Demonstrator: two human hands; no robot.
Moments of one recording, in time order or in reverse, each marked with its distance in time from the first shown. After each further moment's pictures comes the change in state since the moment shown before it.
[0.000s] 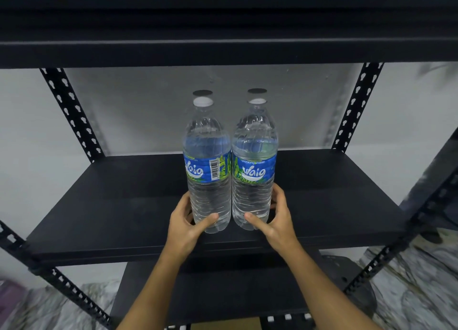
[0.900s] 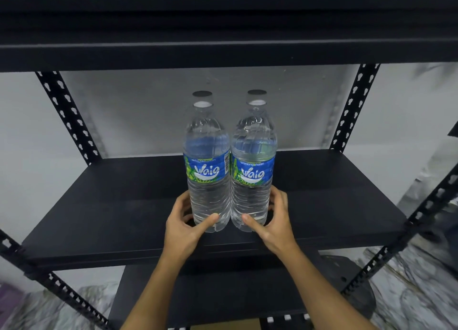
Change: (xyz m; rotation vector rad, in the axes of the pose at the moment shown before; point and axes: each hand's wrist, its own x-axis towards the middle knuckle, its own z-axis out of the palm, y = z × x) left_hand -0.003 0.008 0.007 0.114 0.072 0.005; right_hand 0.001 -0.007 0.000 -0.051 0.029 -0.055
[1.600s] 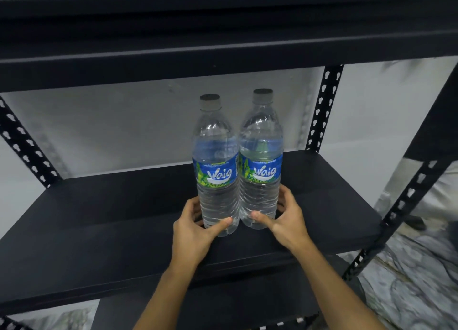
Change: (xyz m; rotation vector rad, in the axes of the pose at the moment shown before) left_hand 0.020 0.014 0.094 0.107 -0.028 -0.069; right_hand 0.035 0.033 -0.085 0.071 0.085 0.185
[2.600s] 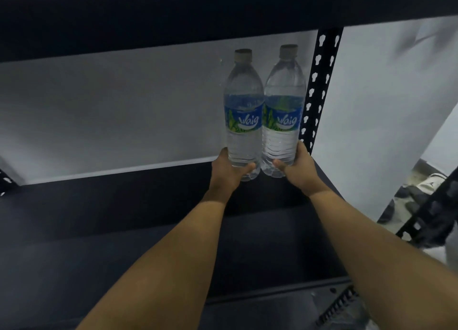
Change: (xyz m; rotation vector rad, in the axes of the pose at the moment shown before) left_hand 0.170 0.039 0.184 0.232 -0.102 -0.001; right_hand 0.207 0.048 -0.096 -0.195 0.064 0.037
